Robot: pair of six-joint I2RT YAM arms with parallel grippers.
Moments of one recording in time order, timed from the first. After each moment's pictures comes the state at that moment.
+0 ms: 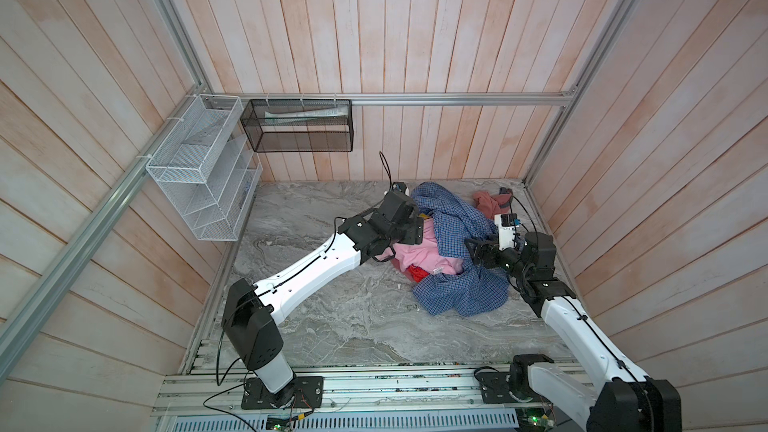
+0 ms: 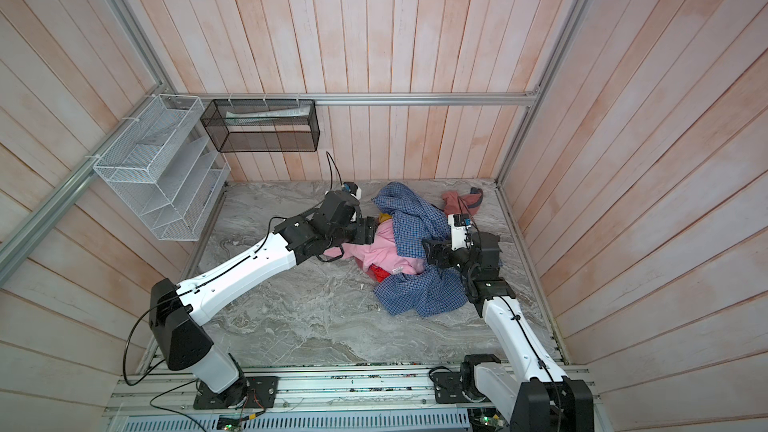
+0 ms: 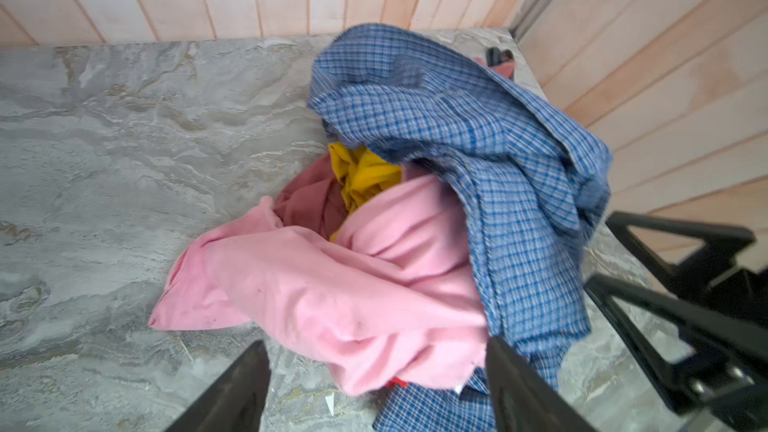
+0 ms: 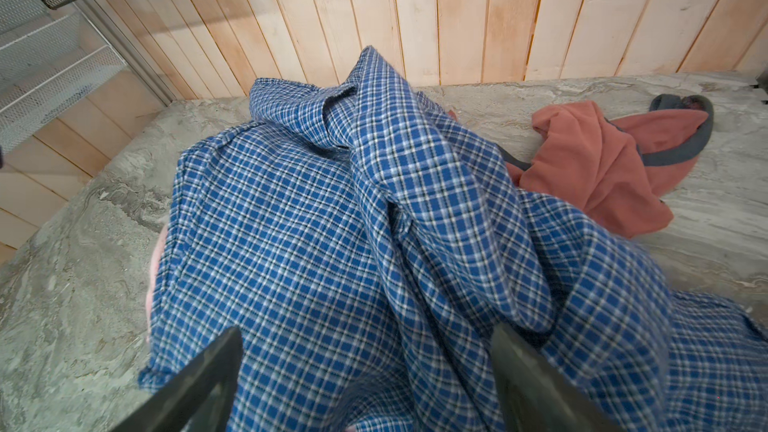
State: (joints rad) left arm -0.84 1.66 1.56 -0.61 -0.19 -0.49; right arm 0.07 1.01 0.58 0.02 -0.38 0.11
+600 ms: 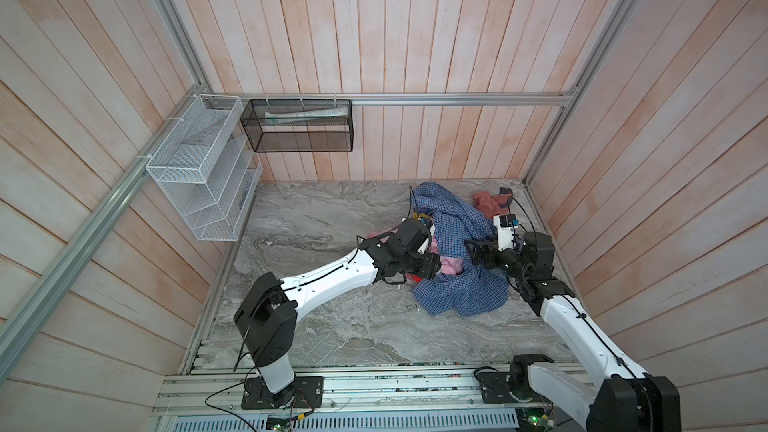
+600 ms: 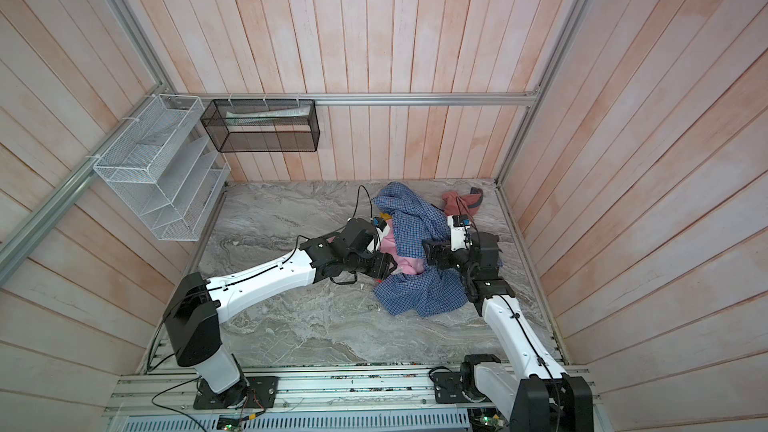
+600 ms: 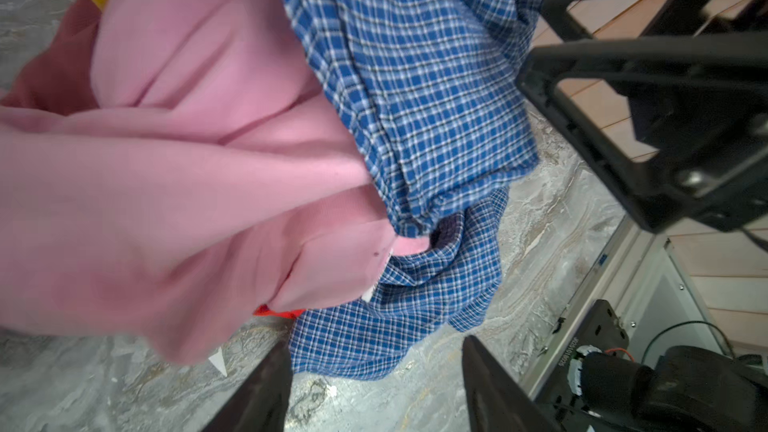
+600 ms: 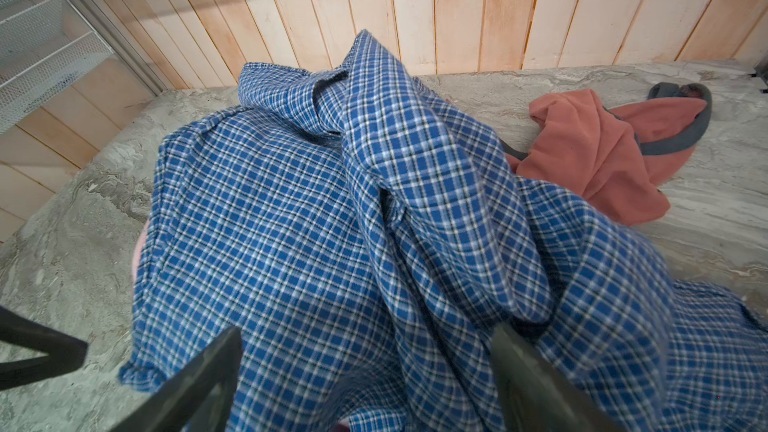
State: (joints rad) left arm -0.91 1.75 1.41 -0.46 0.12 -0.44; right arm 0.07 1.03 0.58 0.00 -0.37 0.10
